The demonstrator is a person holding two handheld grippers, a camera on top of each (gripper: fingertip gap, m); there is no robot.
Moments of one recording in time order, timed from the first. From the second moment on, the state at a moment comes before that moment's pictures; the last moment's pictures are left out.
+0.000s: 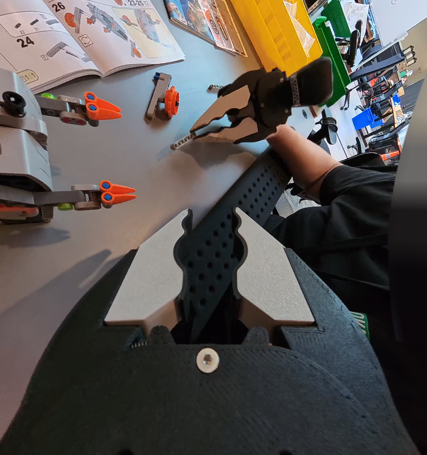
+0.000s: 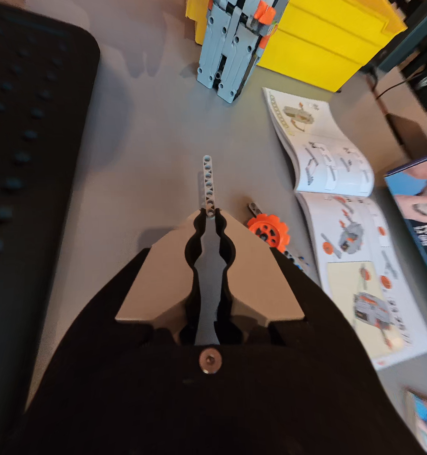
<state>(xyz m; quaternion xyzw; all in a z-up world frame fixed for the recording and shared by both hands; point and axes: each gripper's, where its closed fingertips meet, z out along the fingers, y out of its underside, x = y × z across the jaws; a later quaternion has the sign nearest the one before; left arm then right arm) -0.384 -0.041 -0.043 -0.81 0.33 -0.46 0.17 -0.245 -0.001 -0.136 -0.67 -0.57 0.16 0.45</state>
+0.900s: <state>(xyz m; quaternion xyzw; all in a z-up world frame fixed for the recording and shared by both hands) -0.492 0.040 0.046 -0.77 0.27 -0.29 0.51 -0.256 -0.007 -0.156 -0.68 -0.58 0.20 0.40</state>
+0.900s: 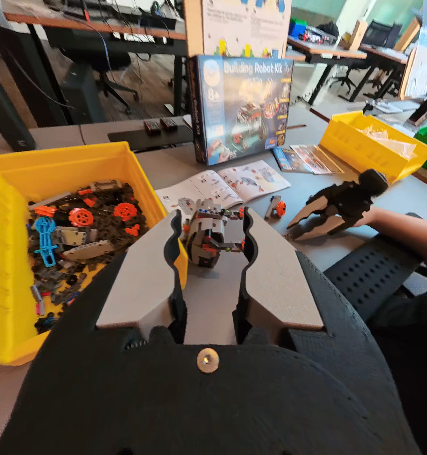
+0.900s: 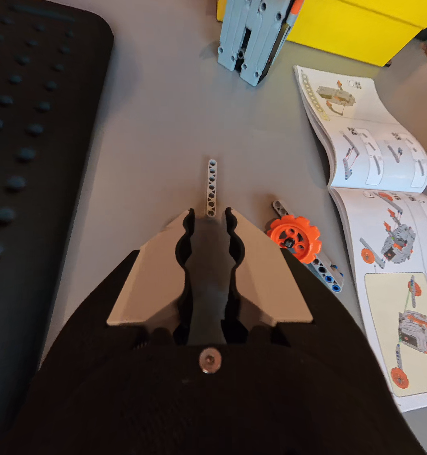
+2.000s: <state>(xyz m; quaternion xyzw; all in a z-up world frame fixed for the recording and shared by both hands) -0.590 0.171 -0.046 -0.89 0.27 -0.14 0.34 -0.265 -0.004 -0.089 -0.67 -0.47 0.19 0.54</state>
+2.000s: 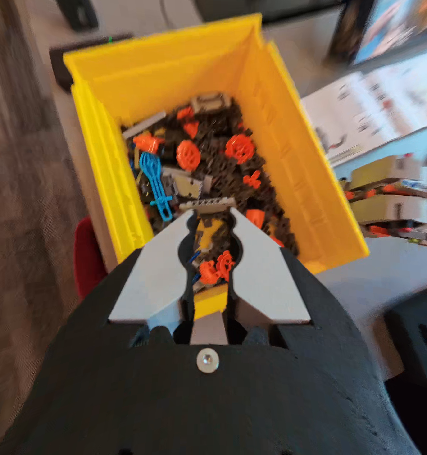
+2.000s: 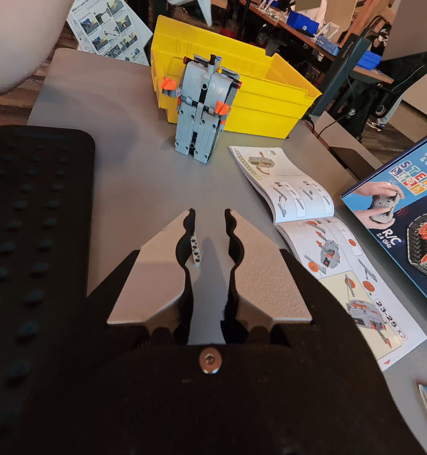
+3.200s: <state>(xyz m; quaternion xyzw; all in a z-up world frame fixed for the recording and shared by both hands) -0.584 0.227 -0.138 -0.97 0.24 -0.04 0.05 -0.266 -0.007 -0.105 -0.66 -0.53 0.13 0.52</state>
